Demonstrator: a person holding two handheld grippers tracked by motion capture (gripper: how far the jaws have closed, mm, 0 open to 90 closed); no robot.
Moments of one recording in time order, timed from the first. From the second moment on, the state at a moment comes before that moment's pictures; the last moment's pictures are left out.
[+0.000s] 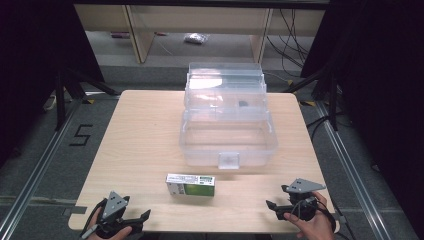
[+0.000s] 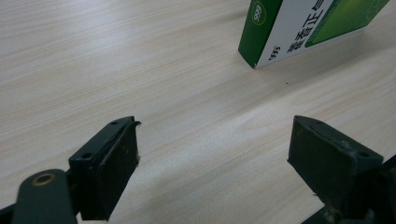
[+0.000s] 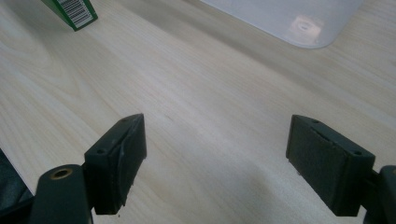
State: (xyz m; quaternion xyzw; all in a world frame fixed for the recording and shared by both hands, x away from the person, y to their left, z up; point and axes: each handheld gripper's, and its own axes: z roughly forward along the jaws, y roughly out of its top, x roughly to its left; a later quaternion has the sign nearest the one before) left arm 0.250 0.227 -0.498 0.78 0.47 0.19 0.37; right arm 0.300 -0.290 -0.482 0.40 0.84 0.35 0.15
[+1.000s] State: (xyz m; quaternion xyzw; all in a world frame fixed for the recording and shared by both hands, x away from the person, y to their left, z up) left arm 0.249 0.226 -0.499 0.77 0.47 0.19 0.38; right arm 0.335 -0.216 -0.427 0.26 0.90 0.33 0.13
